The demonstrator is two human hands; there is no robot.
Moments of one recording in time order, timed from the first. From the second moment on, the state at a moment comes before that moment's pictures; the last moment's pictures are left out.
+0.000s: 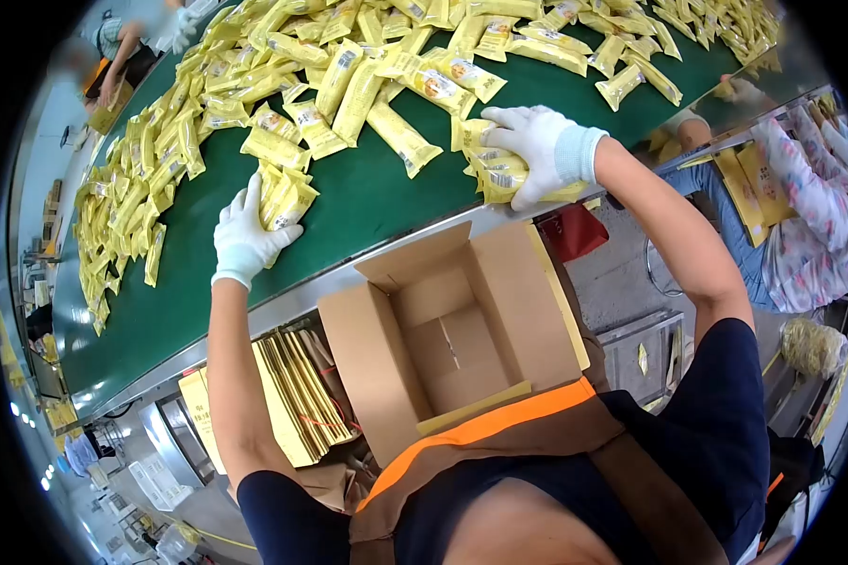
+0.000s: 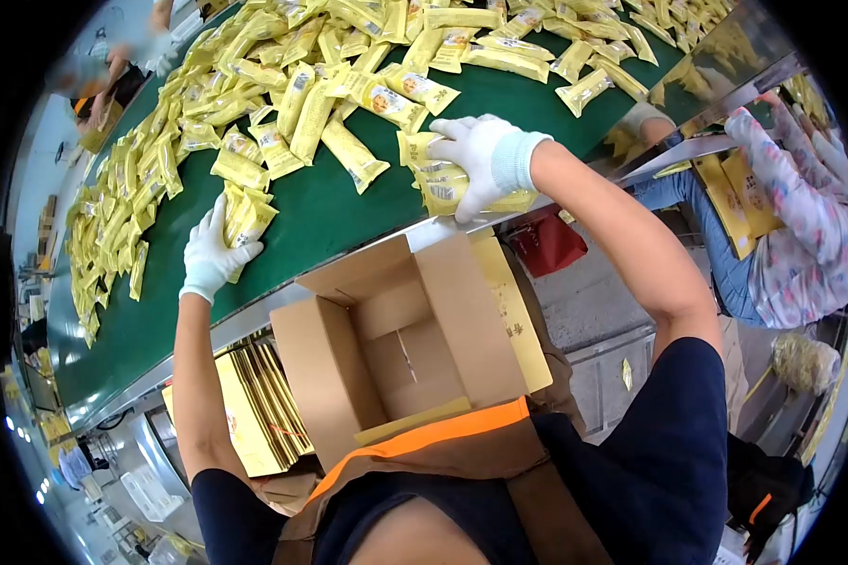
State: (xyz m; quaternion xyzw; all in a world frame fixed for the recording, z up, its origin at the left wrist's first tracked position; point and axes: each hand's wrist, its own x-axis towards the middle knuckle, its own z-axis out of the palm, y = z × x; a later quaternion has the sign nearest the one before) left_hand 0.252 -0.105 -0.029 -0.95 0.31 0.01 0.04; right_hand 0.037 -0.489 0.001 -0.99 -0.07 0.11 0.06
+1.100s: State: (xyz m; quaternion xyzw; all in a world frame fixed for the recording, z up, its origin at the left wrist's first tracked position) left_hand 0.106 -0.151 0.051 -0.66 0.44 0.55 -0.28; right_hand -0.025 -0.280 -0.013 -0.88 -0.33 0.31 0.12
